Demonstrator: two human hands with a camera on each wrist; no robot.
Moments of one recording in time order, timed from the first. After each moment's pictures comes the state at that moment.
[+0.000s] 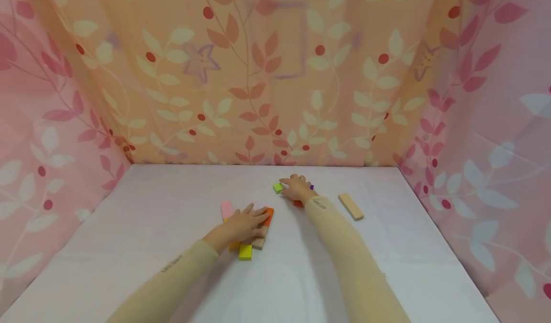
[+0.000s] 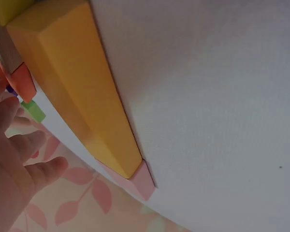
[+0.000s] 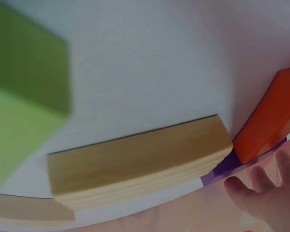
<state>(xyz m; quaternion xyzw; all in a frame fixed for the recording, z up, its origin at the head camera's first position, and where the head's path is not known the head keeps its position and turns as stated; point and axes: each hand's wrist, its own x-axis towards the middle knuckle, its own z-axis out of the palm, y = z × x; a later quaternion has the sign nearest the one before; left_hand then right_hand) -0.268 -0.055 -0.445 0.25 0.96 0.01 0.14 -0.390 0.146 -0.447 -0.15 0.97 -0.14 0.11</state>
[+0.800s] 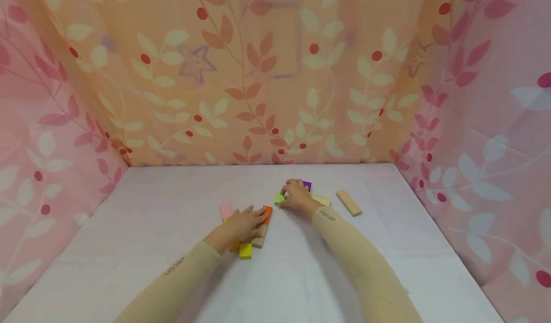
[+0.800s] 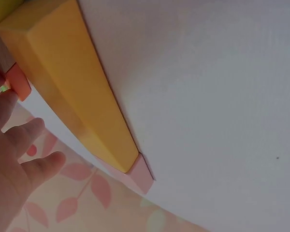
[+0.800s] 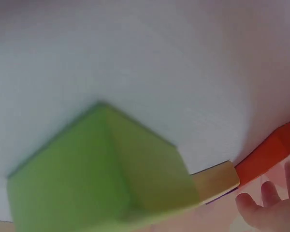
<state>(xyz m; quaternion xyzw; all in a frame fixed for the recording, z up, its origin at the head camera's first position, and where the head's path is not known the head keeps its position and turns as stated) -0.265 -0.053 -0.444 0.25 0.96 -0.02 0.13 -0.356 0.152 -0.459 -0.19 0.96 -0.20 0.03</state>
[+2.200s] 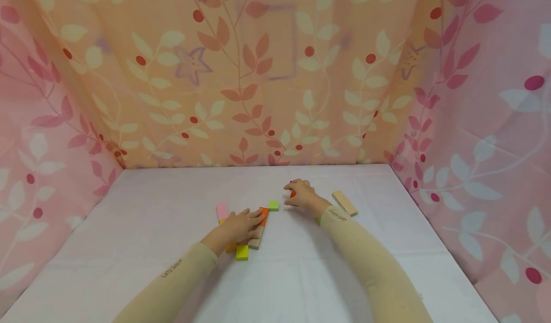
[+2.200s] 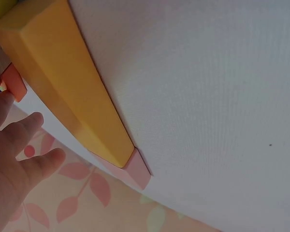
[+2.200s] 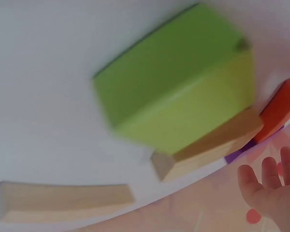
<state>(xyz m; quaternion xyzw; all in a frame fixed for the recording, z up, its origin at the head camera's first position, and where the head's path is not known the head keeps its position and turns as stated) -0.266 -0.051 -0.443 0.23 0.96 0.00 0.15 -0.350 0.180 -0.441 -0.18 0.95 -0.24 0.08</state>
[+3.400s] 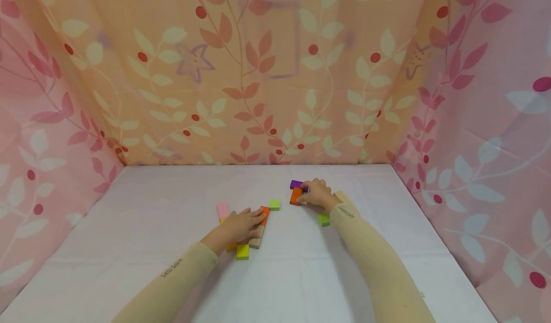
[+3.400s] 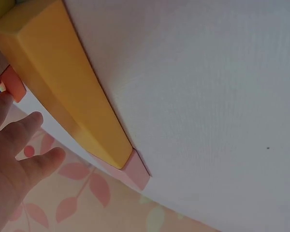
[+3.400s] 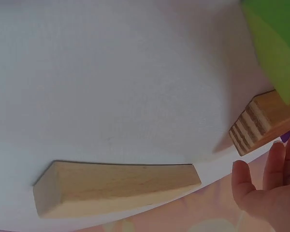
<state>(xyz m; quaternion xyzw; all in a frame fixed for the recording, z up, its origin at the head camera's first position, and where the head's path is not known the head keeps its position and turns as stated) -0.267 -0.053 -0.448 0.24 0.96 0.01 0.15 -0.366 0.215 -0.449 -0.09 0.96 -0.22 0.11</state>
